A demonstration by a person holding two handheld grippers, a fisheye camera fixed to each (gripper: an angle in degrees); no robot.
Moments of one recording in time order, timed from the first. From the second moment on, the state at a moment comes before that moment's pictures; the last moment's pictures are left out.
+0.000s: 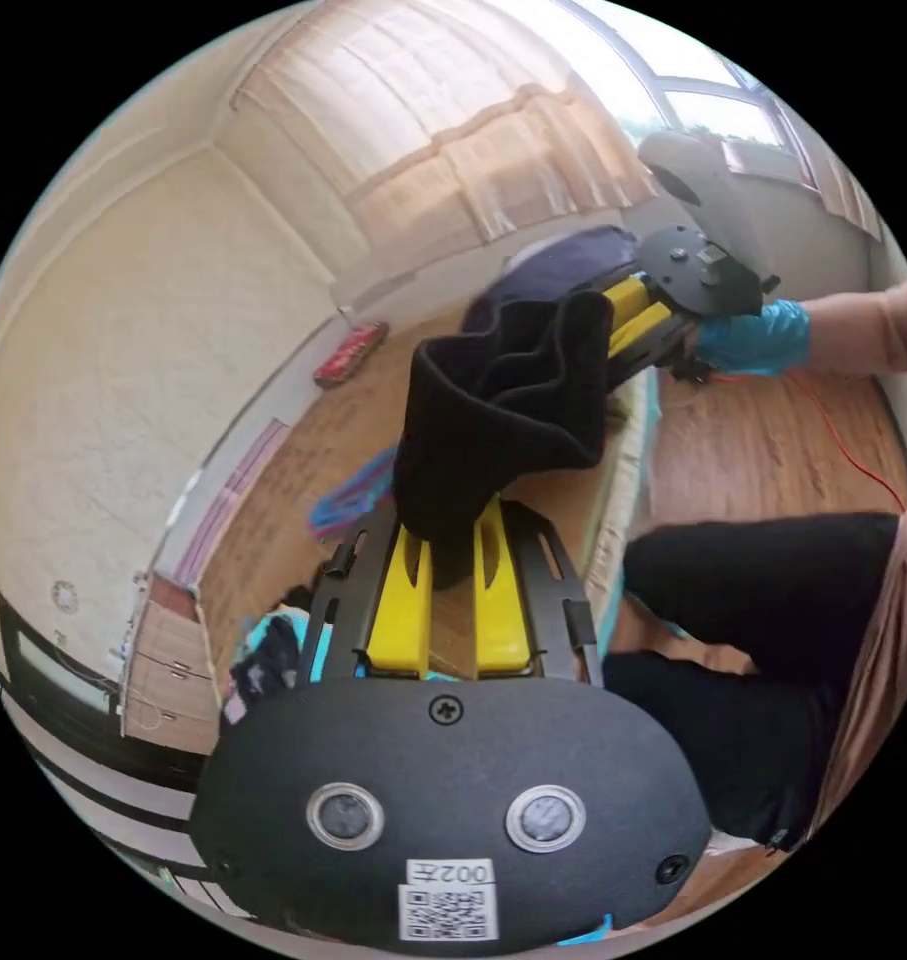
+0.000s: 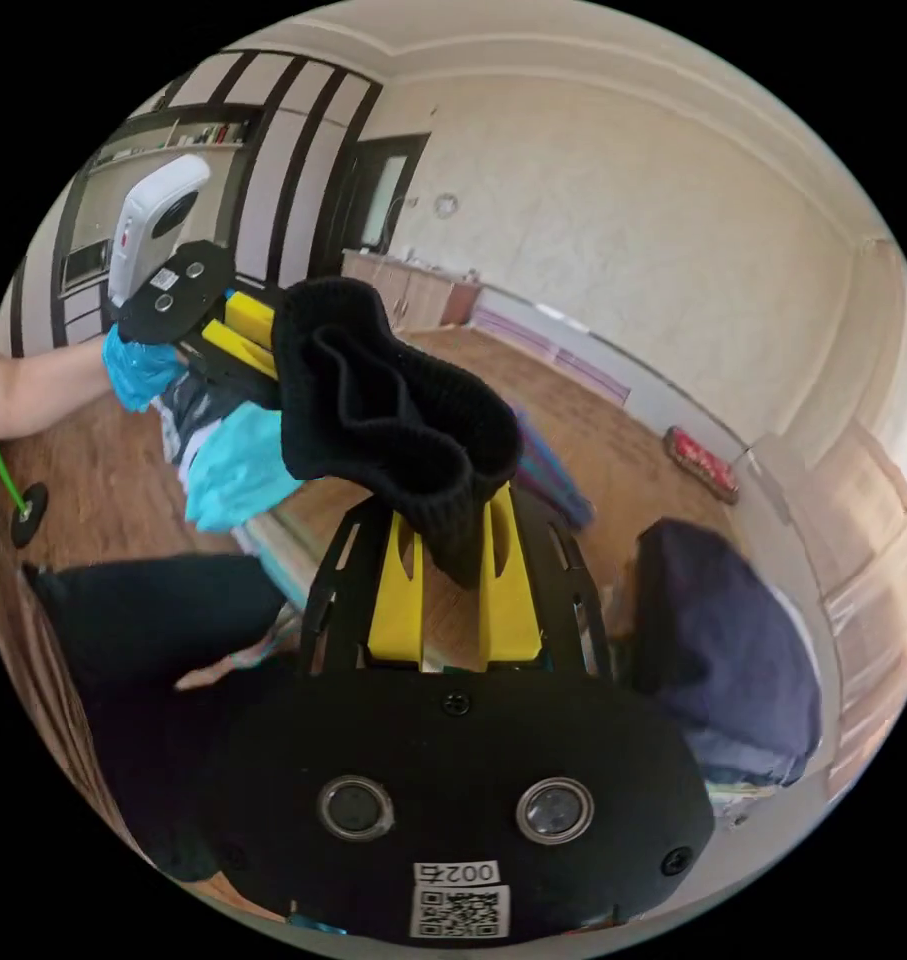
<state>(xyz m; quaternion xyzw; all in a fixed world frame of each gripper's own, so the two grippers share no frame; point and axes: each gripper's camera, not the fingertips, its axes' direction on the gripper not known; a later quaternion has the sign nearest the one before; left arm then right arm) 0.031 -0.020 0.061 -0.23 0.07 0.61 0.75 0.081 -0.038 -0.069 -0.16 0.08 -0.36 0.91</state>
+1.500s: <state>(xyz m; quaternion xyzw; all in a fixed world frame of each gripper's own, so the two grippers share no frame) 0.005 0.072 0.169 -0.42 0.21 0.38 0.80 0.204 0.030 0.120 -0.24 0.09 -0.15 0.95</state>
